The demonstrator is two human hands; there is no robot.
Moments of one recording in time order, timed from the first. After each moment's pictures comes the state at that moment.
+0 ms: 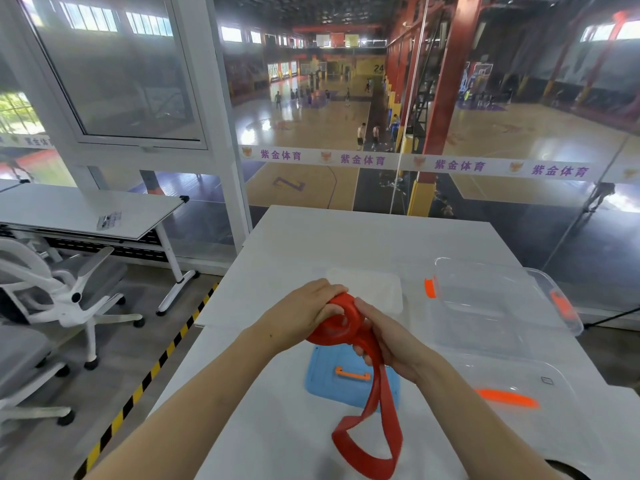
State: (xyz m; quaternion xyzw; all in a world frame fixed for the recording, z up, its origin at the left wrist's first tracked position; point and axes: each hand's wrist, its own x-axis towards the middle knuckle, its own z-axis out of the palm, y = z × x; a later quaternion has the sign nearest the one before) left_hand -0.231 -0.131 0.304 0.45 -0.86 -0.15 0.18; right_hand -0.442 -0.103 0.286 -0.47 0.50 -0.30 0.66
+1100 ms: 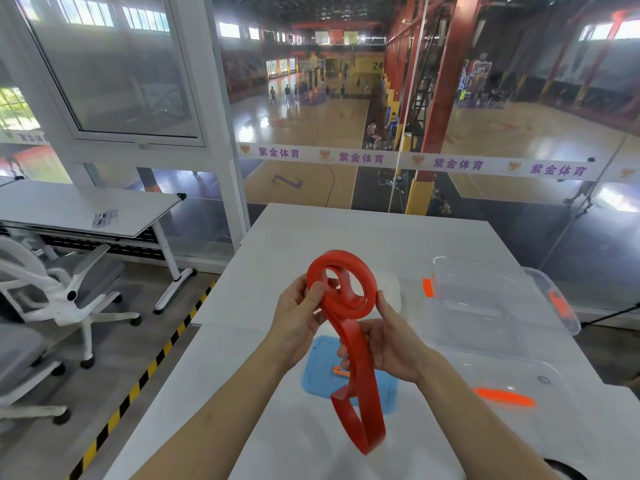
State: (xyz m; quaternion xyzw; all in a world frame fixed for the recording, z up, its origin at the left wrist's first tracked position) left_hand -0.257 -0.115 0.287 0.36 -0.40 -0.60 0.59; right_hand -0.458 -0.116 0.262 -0.42 0.37 -0.27 0.78
